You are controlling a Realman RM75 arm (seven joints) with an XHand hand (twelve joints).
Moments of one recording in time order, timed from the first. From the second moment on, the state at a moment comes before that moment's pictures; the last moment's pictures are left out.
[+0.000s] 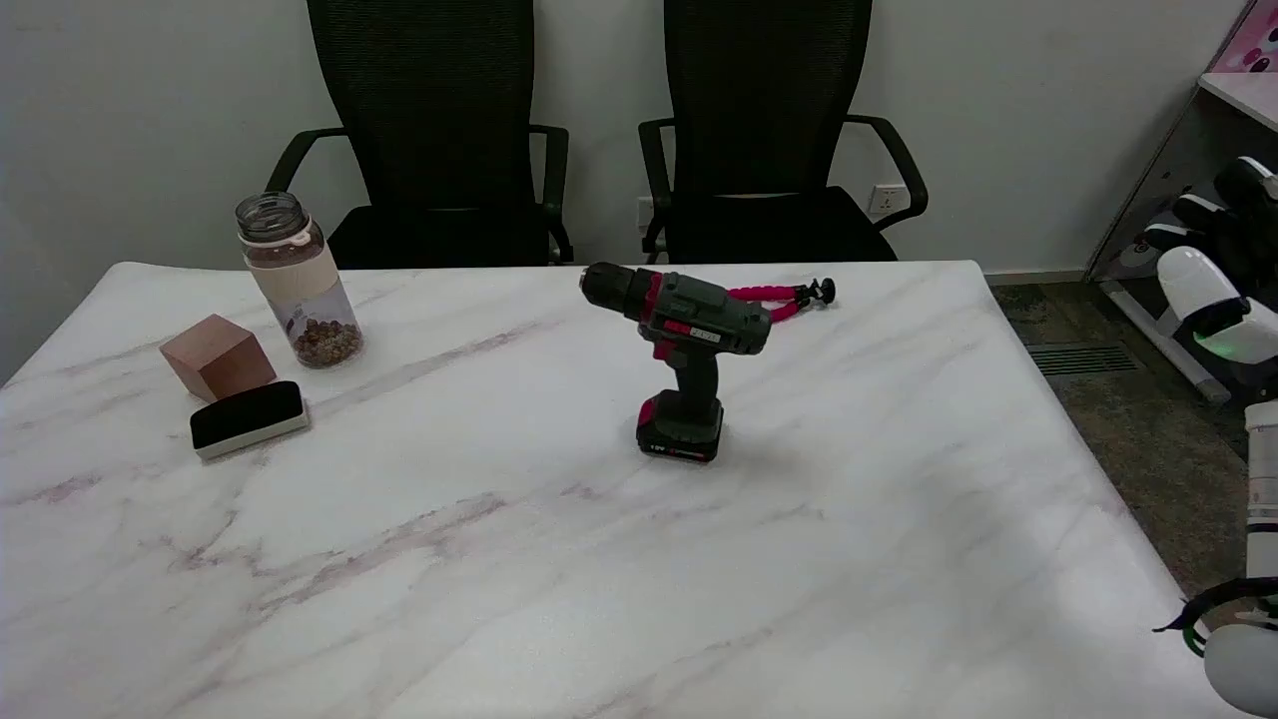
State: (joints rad) arm -0.29 -0.60 1.04 -1.05 -1.57 1.59 1.34
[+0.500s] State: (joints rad) arm -0.29 -0.58 1.03 -1.00 -1.56 1.54 1.37
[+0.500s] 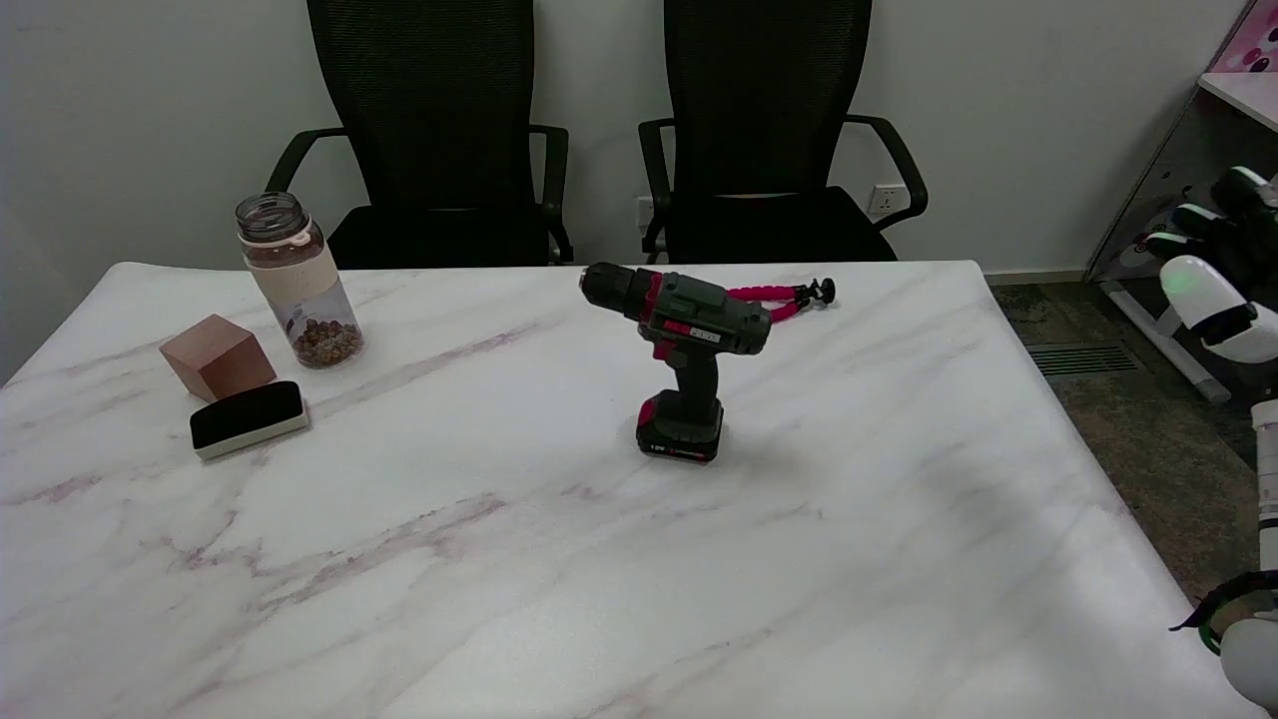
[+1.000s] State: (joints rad) arm -0.21 -0.62 0.93 -1.07 -1.67 1.36 1.38
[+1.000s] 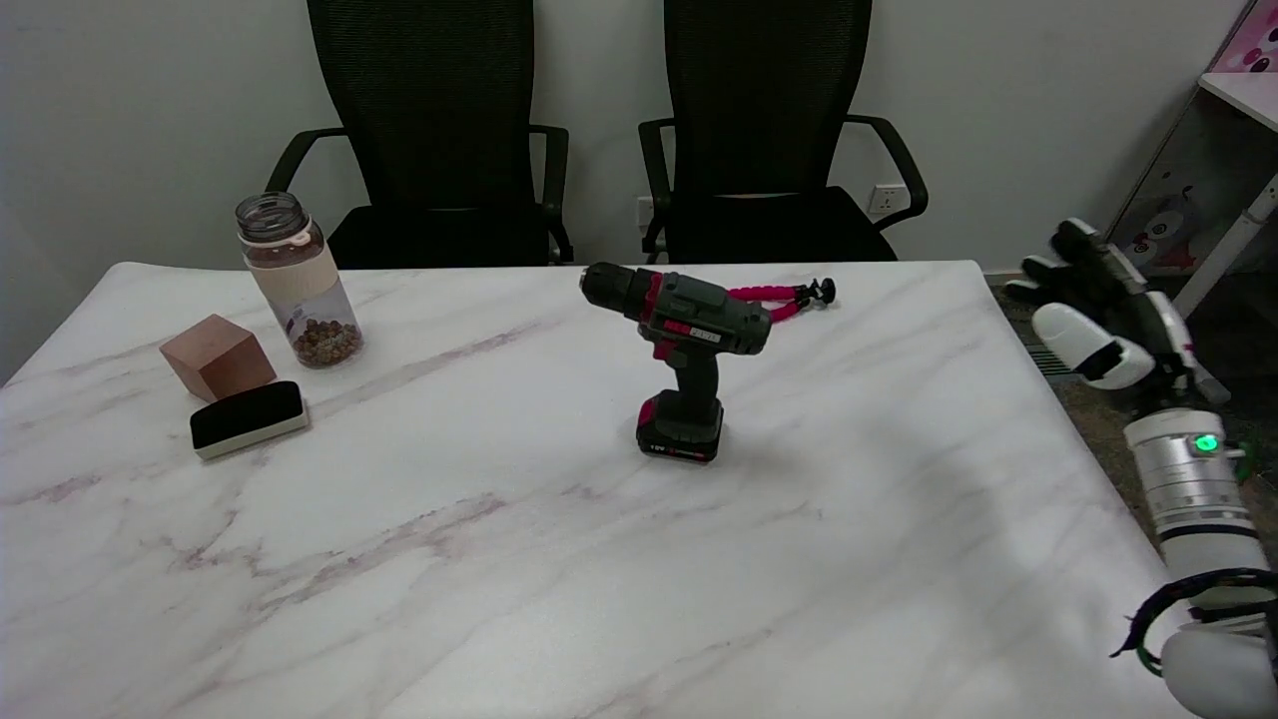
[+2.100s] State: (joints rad) arm 0.11 -0.93 0.68 -1.02 -1.84 1.14 1.45
